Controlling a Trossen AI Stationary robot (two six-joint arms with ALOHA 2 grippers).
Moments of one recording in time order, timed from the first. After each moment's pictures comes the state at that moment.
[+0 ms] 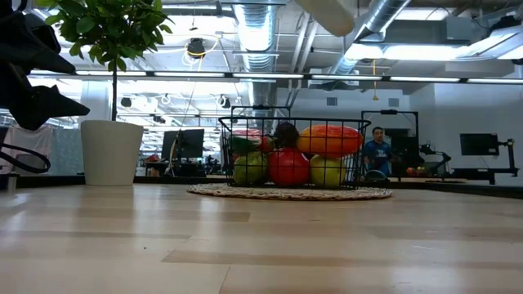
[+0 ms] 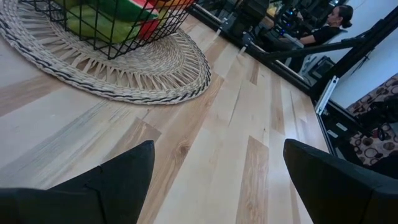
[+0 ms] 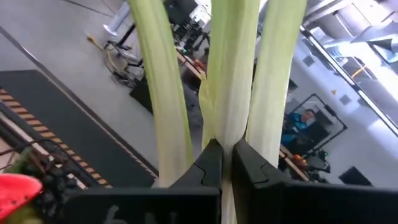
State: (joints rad) left arm -0.95 0.23 0.16 -0.53 -0.98 -1.07; right arm 0.15 1.62 1.50 0.16 1.57 -0.73
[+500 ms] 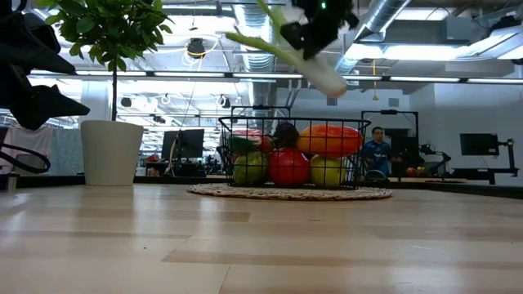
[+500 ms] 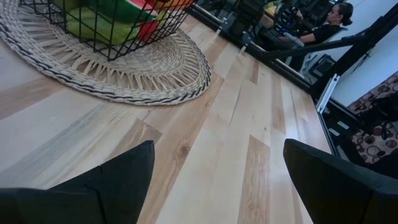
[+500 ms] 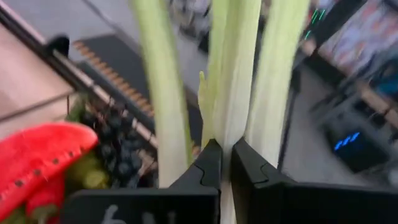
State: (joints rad) left arm -0.95 0.23 0.16 -0.53 -0.98 -1.06; right arm -0.11 1.63 1.50 -0.57 1.07 0.11
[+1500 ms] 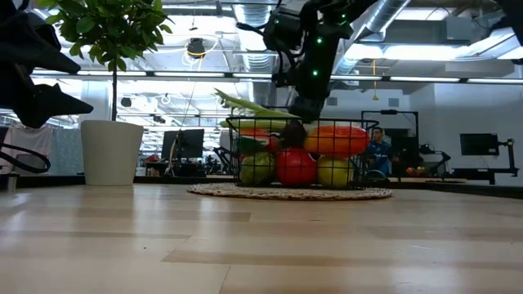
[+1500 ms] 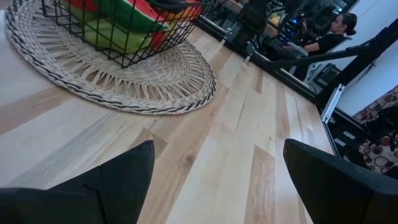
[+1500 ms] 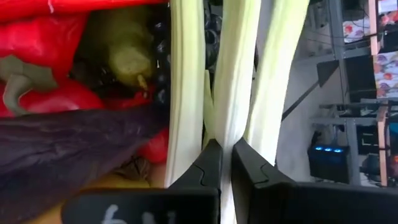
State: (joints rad) left arm -0.95 0.23 0.16 -0.53 -1.03 -1.06; right arm -0.24 1.87 1.50 -0.77 0.81 -0.16
